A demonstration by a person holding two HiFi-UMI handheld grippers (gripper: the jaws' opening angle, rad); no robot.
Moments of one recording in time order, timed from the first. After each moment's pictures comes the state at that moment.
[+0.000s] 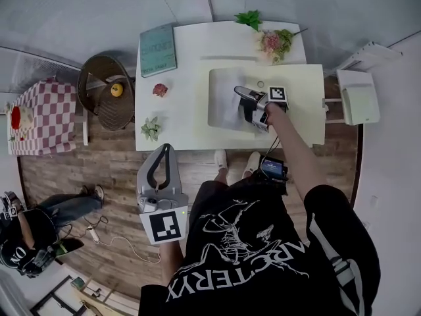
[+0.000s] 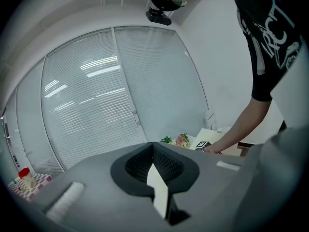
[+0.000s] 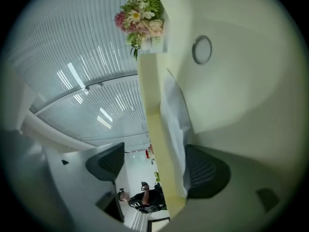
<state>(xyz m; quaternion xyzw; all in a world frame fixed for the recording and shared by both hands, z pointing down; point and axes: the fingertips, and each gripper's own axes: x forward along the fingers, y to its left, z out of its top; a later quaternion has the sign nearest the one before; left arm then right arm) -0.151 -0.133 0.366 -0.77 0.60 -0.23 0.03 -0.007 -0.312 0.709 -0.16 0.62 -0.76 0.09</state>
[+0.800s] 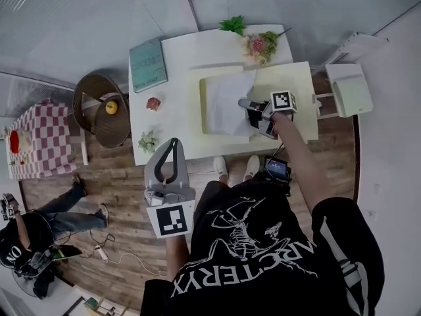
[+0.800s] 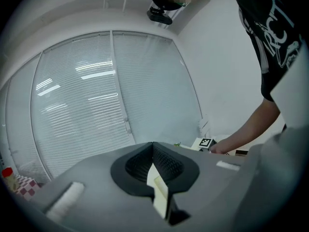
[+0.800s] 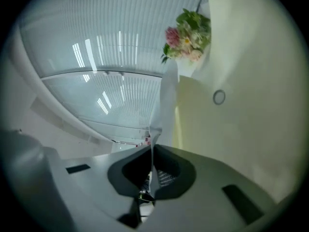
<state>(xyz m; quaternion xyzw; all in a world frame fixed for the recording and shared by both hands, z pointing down) -0.121 -0.165 0.365 -0.81 0.56 -0.19 0.05 0.036 -0.296 0.653 -0.19 0.71 -0.68 0.05</state>
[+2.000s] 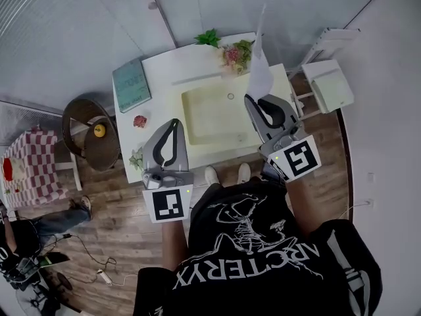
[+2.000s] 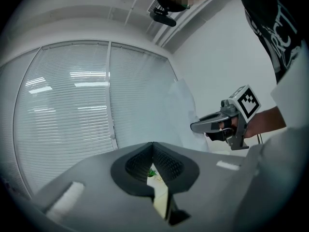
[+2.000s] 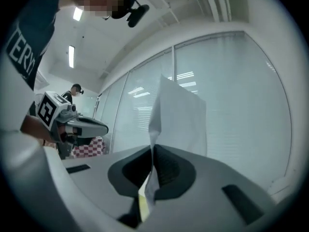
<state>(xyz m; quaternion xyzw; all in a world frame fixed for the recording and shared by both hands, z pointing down) -0.075 -0.208 0.325 -0.85 0.50 -0.10 0.08 0.069 -0.229 0.319 -0.45 0.89 0.06 -0.03</state>
